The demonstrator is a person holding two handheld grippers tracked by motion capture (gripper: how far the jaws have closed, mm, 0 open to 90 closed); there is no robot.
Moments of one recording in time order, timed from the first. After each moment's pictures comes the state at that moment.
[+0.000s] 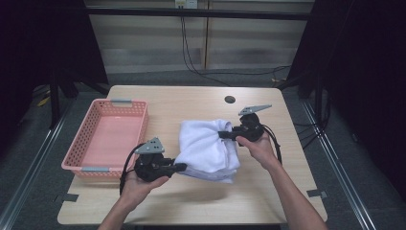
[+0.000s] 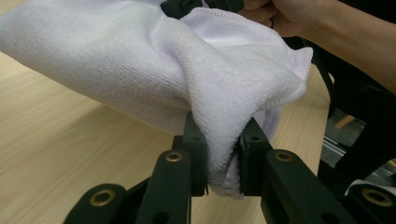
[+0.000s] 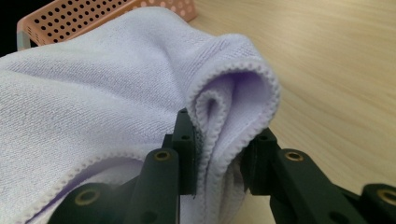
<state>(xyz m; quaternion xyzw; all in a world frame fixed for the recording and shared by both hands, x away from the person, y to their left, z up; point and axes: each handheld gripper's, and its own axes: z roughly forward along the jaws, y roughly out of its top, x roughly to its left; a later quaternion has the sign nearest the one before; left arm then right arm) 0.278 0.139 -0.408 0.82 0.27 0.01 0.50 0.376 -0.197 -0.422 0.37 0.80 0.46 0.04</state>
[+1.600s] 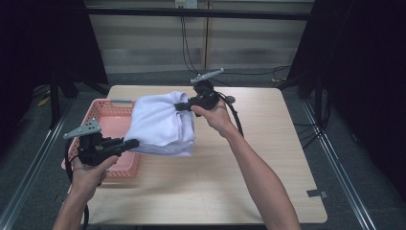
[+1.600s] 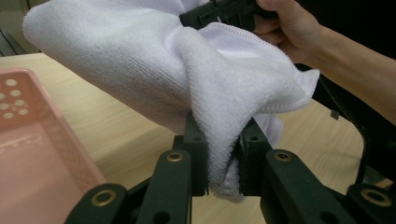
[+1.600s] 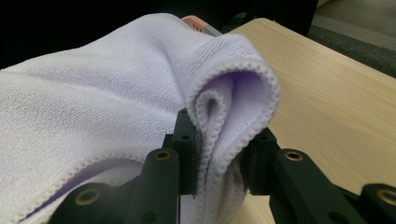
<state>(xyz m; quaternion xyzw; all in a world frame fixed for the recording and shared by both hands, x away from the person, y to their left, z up) 0.297 0.260 -0.366 0.76 0.35 0.08 0.55 0.448 -0.072 -0.358 0.31 0.82 0.49 0.02</state>
